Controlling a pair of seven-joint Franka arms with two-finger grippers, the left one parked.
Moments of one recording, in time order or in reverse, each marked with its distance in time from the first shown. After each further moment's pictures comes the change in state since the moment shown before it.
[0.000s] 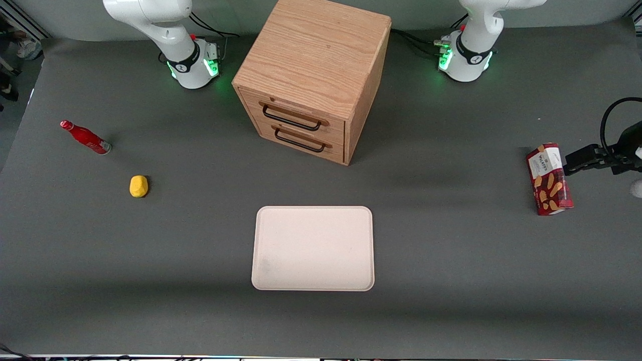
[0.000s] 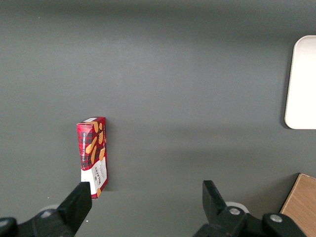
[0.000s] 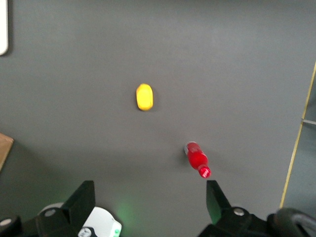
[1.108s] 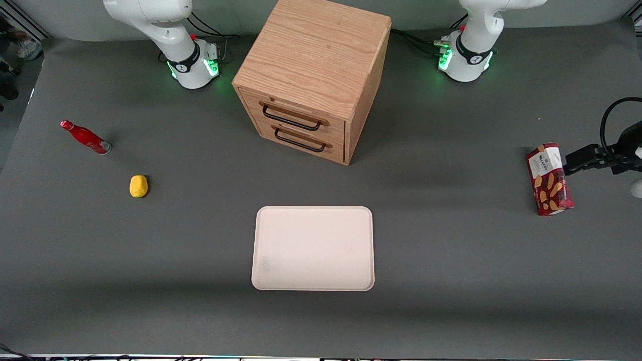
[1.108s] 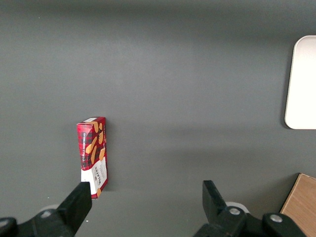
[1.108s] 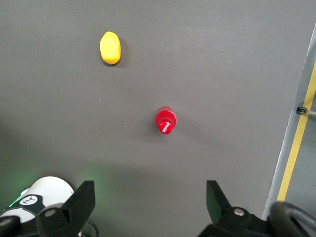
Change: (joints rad) arm 0.000 -0.204 -0.287 -0.275 -0.137 0.129 -0.242
